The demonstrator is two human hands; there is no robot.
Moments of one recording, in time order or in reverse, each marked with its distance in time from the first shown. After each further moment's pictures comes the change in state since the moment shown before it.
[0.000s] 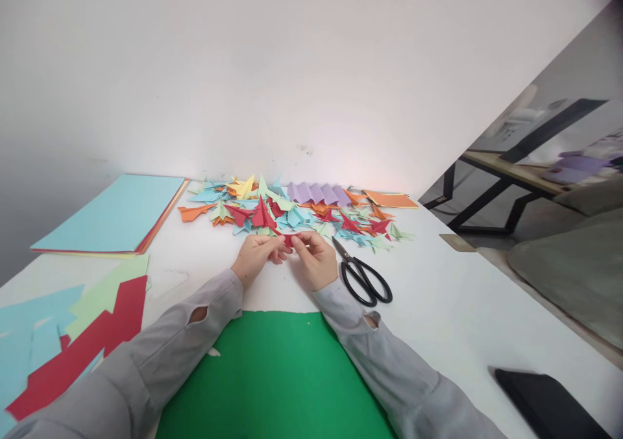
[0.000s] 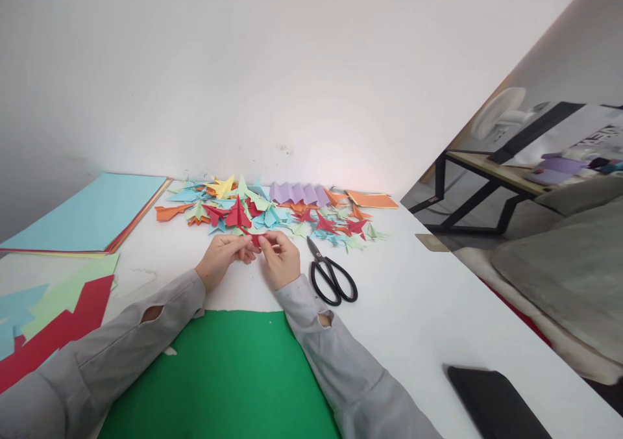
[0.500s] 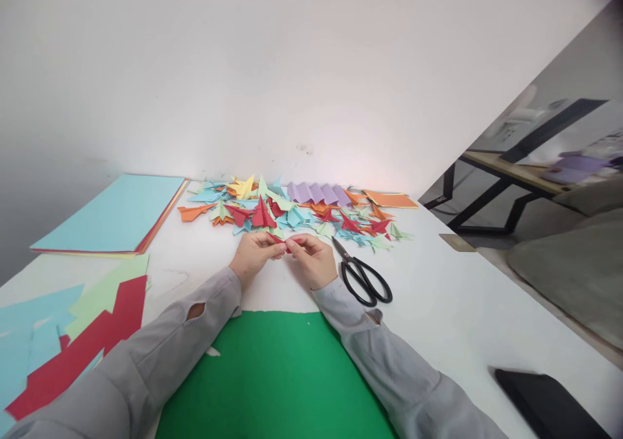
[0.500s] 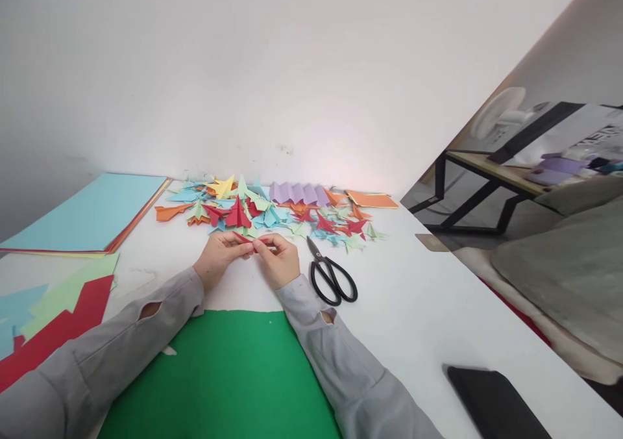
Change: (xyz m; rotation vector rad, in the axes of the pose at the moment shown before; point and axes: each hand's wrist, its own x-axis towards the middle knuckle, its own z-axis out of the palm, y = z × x) left_hand 0.001 -0.003 -0.005 0.006 0.039 0.062; right_hand 0.001 0.000 -0.001 0.128 -0.089 0.141
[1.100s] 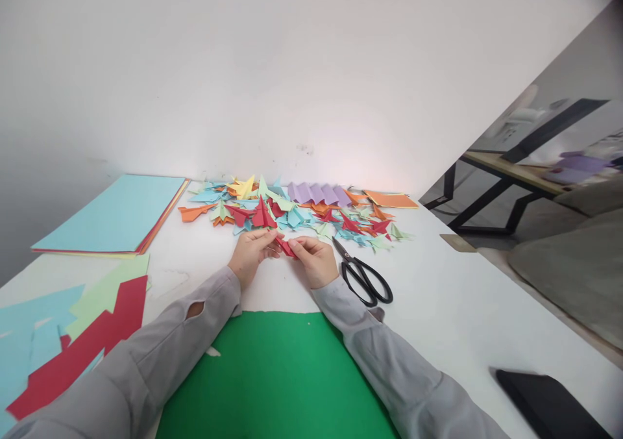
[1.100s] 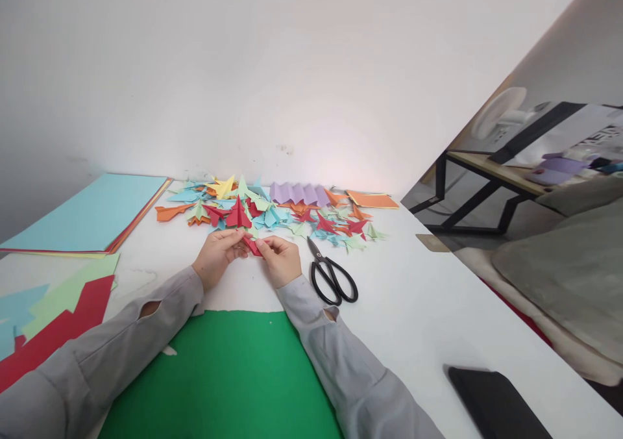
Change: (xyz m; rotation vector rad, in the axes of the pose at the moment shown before) left_hand 0.001 0.004 -0.001 -0.264 -0.023 -0.096; right_hand 0.002 -0.002 0.000 0.037 -0.008 0.071
